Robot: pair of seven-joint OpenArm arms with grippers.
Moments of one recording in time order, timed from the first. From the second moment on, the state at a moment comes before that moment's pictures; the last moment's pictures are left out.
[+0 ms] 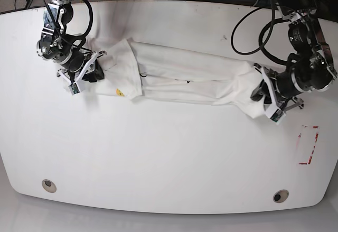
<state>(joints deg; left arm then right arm) -3.7 -13.3 -17.5 109.1 -40.0 -41.8 83.0 -7.6 16.2 17.8 81.5 20.4 40.6 -39.8</state>
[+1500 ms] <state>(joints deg) -3.9 6.8 -8.7 104.4 -47.5 -38.4 83.3 -9.4 16.3 17.8 84.2 20.0 40.5 -40.3</state>
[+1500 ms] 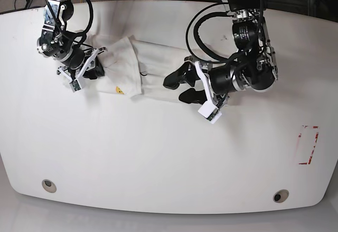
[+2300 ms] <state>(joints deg) -3.7 -8.1 -9.7 91.9 -25.3 -38.4 70.5 -11.8 15.8 17.7 100.6 19.2 40.5 -48.8</state>
